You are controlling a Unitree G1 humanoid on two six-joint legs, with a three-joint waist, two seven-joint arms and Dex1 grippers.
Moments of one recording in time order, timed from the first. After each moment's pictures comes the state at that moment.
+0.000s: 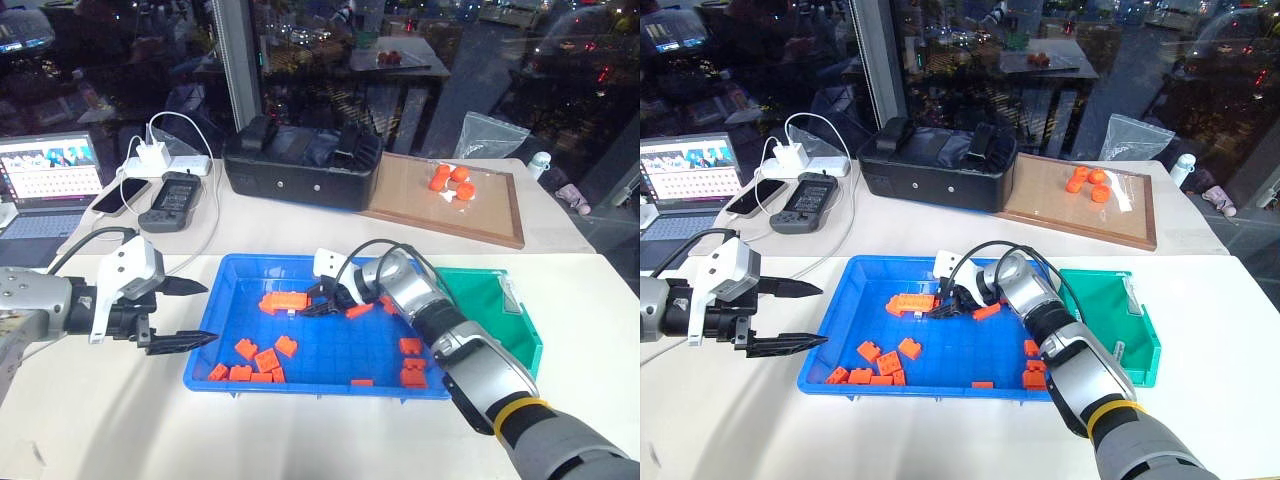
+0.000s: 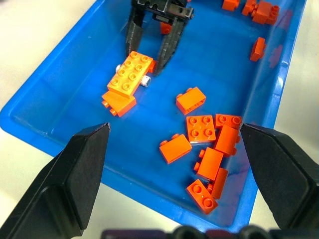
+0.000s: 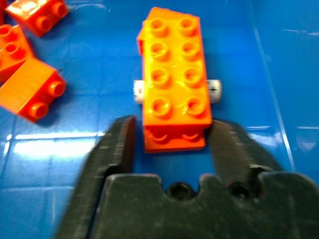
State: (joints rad) left arm -0.11 1.14 0.33 -0.42 -0.59 0.72 -1.22; right arm -0.97 -0.20 0.45 0.81 -0.02 0.13 1.11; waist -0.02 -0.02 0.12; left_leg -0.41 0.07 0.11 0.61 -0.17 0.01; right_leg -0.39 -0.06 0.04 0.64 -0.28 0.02
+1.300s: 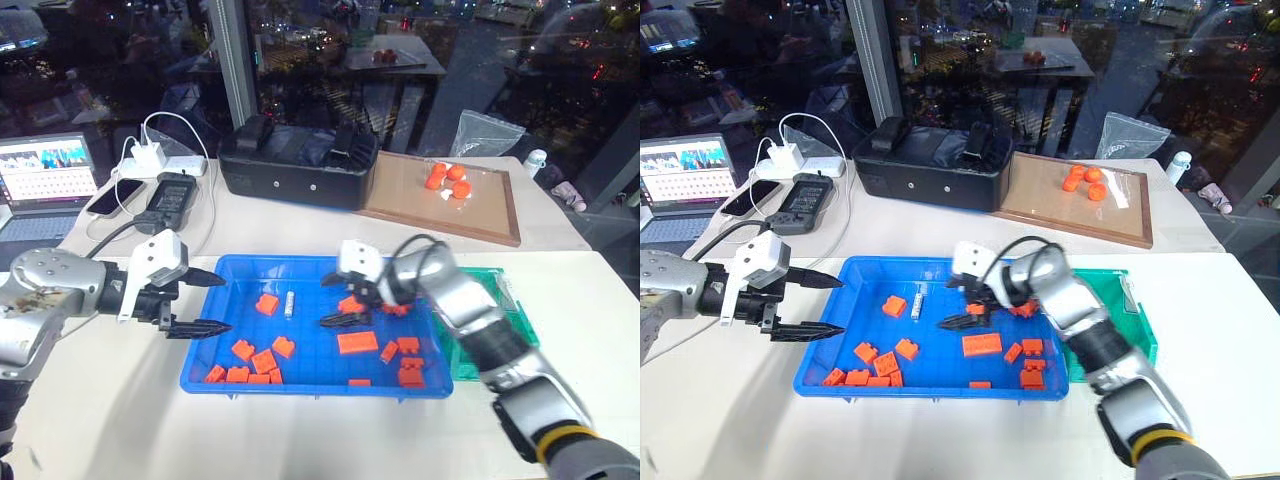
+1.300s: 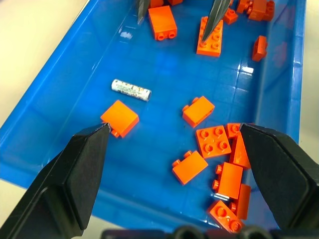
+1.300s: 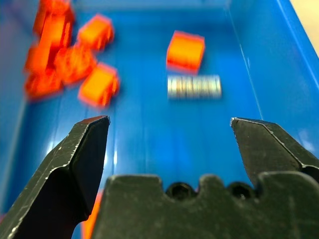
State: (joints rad) left arm -0.31 1.12 0.10 -0.25 -0.52 0.59 -1.28; right arm -0.80 -0.35 0.44 0.20 0.06 0.47 1.13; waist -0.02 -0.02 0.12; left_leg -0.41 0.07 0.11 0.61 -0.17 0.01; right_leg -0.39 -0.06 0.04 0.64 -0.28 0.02
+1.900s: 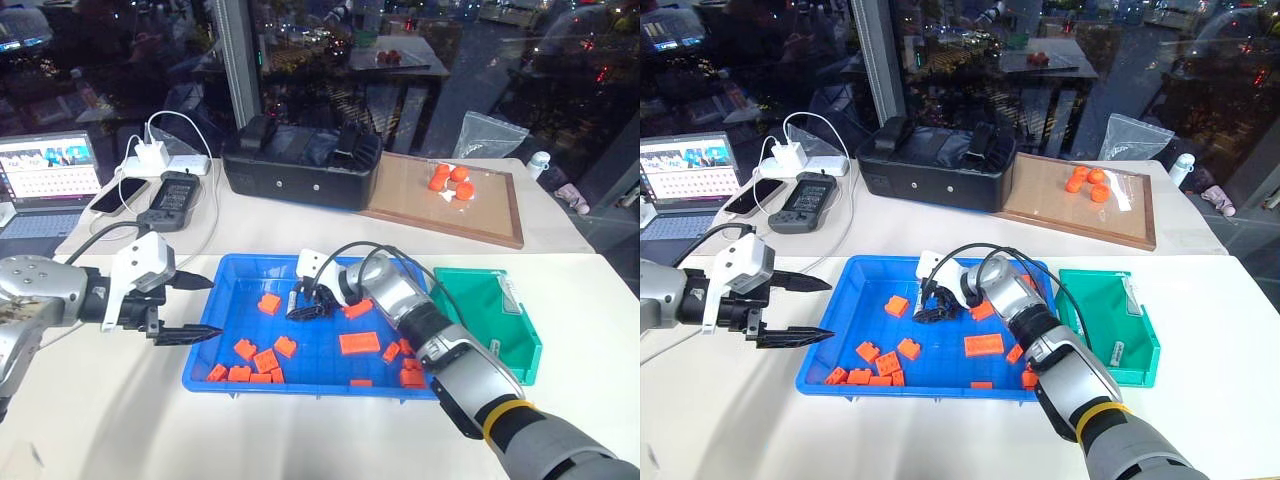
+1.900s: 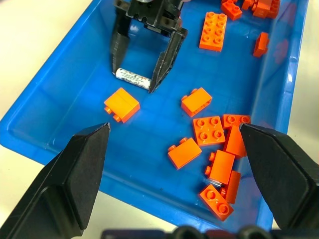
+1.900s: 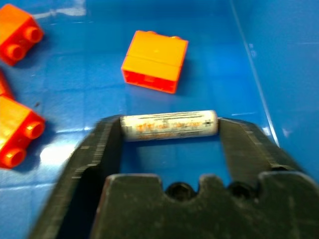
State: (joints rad) left arm -0.22 1.14 0.20 -0.33 -0.55 0.65 -1.26; right arm -0.95 -0.15 0.45 0.73 -0.07 0.23 1.04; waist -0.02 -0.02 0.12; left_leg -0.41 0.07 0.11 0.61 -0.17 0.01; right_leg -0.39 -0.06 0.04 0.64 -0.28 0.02
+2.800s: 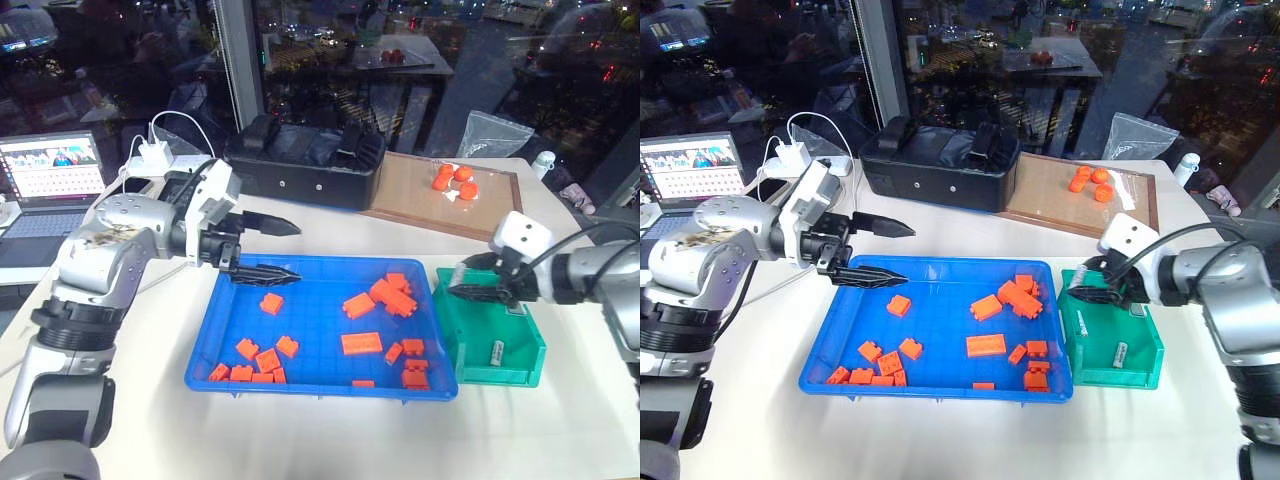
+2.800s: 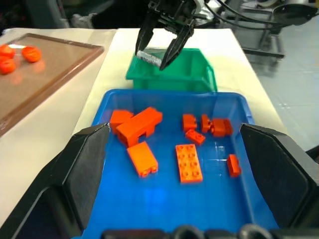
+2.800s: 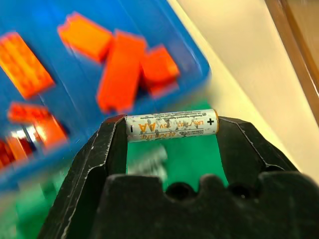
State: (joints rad) left arm -0.80 0.76 -0.11 0.01 -0.56 0.58 -1.39; right arm -0.42 -1.04 -0.04 -0.16 0.14 0.67 1.12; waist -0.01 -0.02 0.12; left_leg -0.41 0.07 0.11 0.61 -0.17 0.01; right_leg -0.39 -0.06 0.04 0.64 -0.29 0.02
